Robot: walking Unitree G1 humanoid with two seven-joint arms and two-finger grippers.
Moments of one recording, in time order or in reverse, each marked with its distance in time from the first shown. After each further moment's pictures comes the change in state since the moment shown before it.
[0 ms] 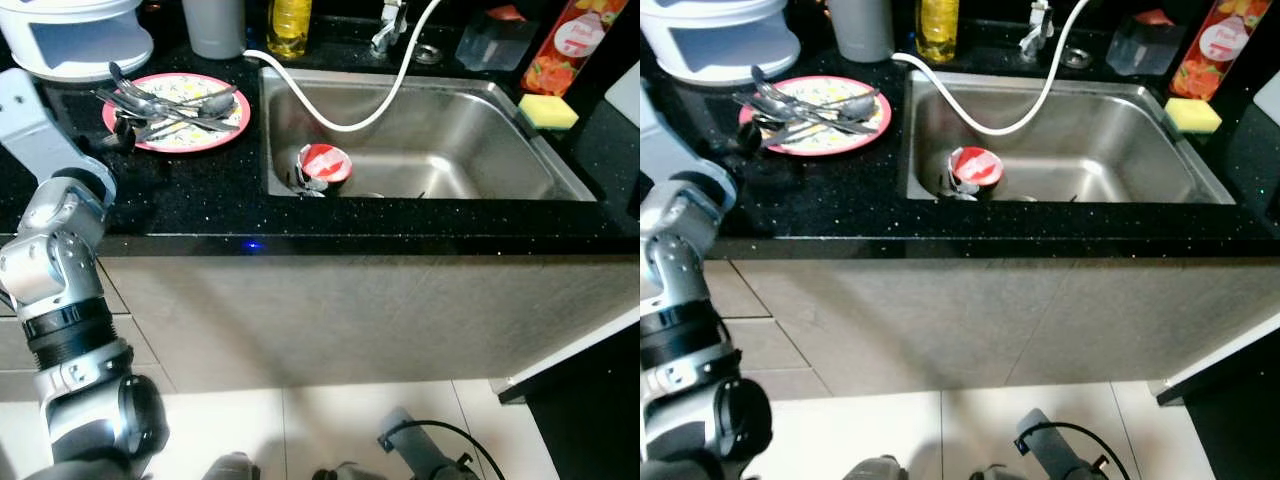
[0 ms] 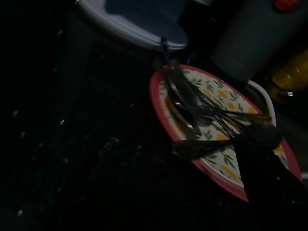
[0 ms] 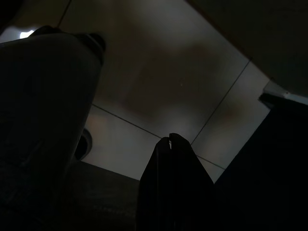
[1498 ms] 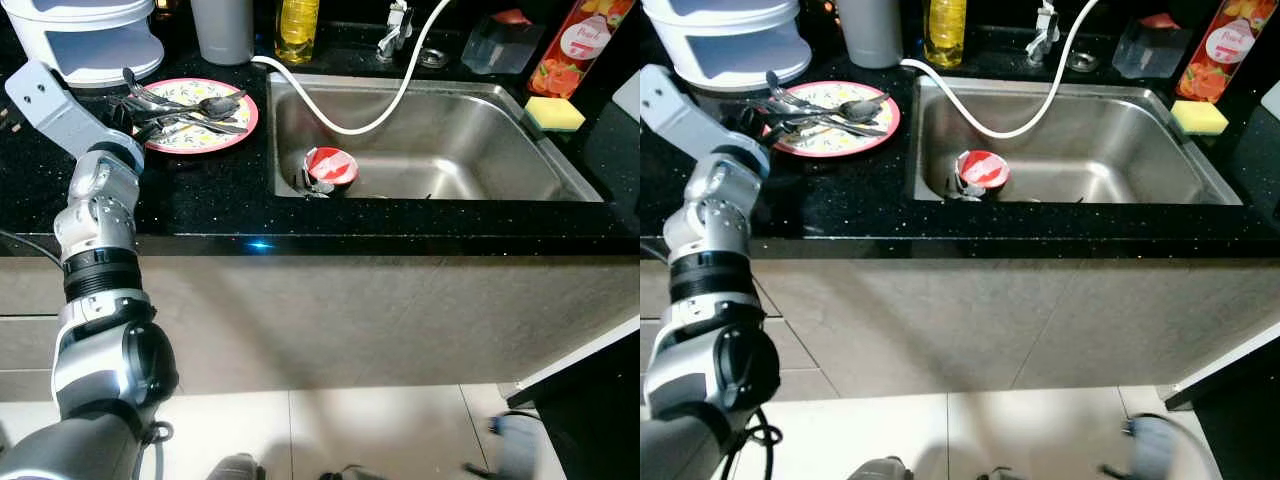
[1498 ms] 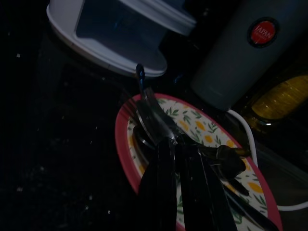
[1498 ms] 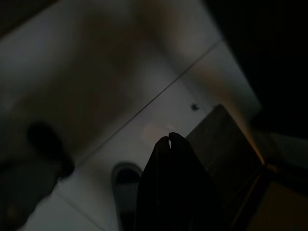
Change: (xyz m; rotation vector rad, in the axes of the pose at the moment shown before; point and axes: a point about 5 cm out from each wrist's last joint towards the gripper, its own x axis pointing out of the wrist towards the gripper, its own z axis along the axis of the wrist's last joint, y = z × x) left arm 0.042 -0.030 -0.007 -0.006 -0.090 -0.047; right arm -0.029 -0.081 -0.076 1.134 0.193 -0.558
